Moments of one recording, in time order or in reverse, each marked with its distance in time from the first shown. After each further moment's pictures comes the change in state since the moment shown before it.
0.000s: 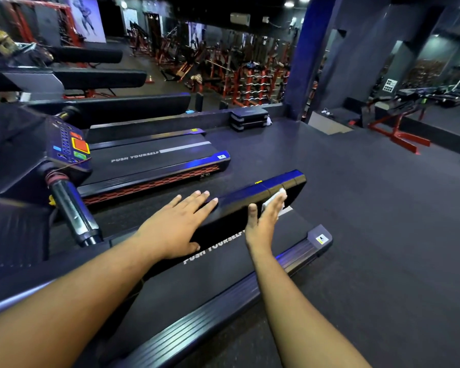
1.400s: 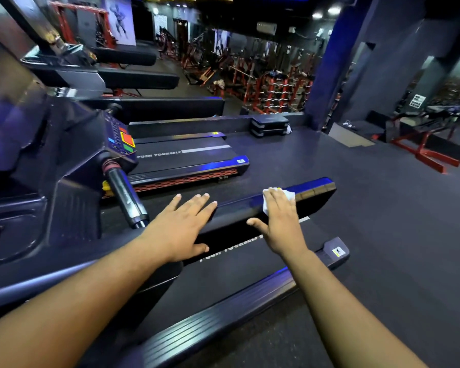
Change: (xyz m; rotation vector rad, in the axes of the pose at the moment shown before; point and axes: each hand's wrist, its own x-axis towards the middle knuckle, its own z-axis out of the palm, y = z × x) left_hand -0.074 -0.032 0.003 0.023 0.003 -0.137; right_hand -0.011 -0.060 -0.018 -0.618 -0.357 -0.561
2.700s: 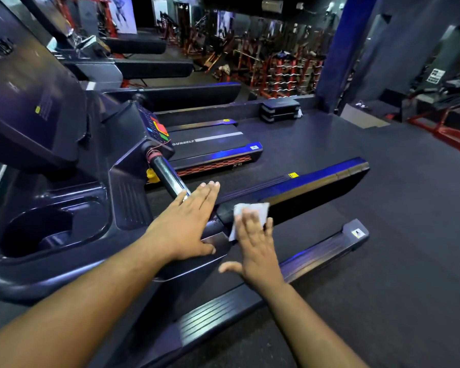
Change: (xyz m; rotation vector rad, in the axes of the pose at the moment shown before) left_hand -0.080 -0.057 0.000 -0.155 0.033 0.007; right_hand -0.086 -0.156 0.071 0.064 0.114 -0.183
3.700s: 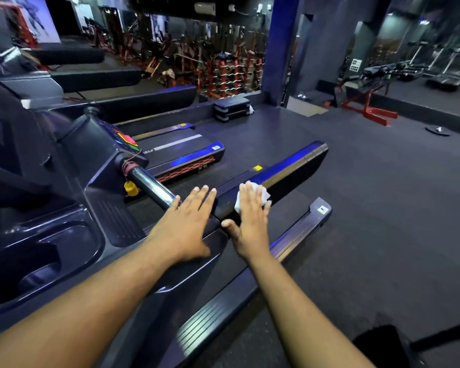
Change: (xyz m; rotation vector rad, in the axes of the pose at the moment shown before) left_hand 0.007 -0.004 -0.001 0.029 -0.043 0.094; right_hand 0.042 -0.032 -0.014 0.230 0.122 0.506
